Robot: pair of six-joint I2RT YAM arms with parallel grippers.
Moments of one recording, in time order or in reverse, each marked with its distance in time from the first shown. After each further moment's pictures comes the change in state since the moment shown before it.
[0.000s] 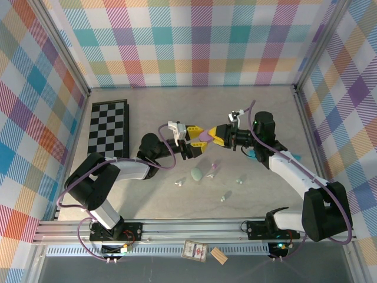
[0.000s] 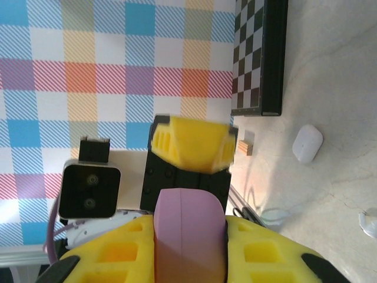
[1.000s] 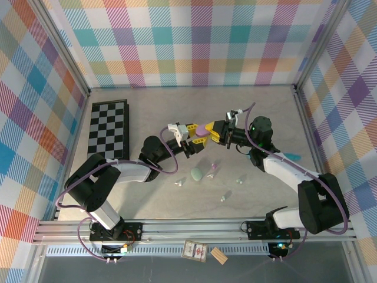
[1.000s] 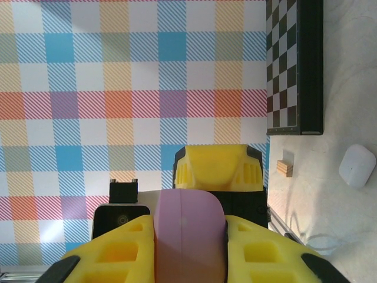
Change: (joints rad) left arm -0.045 -0.007 -0.013 0.002 -0.187 0.134; right arm 0.047 0.070 -0.068 0.386 0.093 0.294
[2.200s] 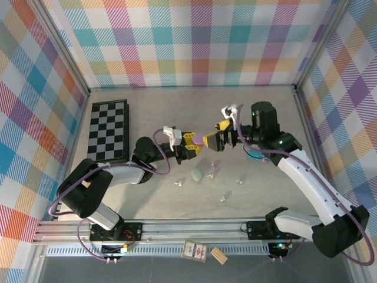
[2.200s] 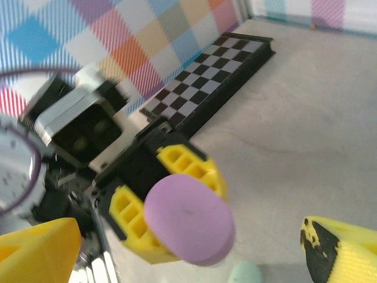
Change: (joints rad) left arm 0.072 -0.082 -0.066 -0.020 0.269 -0.088; right arm 0.132 -0.224 0.426 -1.141 0.266 -1.505
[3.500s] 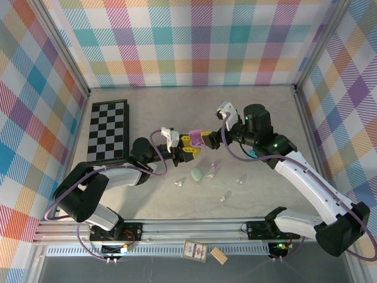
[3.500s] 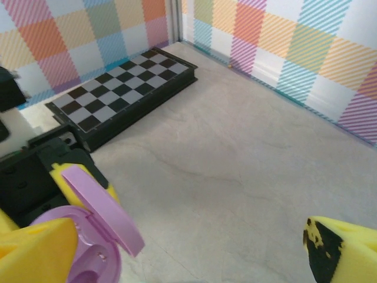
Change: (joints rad) left arm 0.008 -0.047 -0.031 -0.021 0.058 -0.029; right arm 0.089 0.006 -0.003 0.085 0.342 -0.162
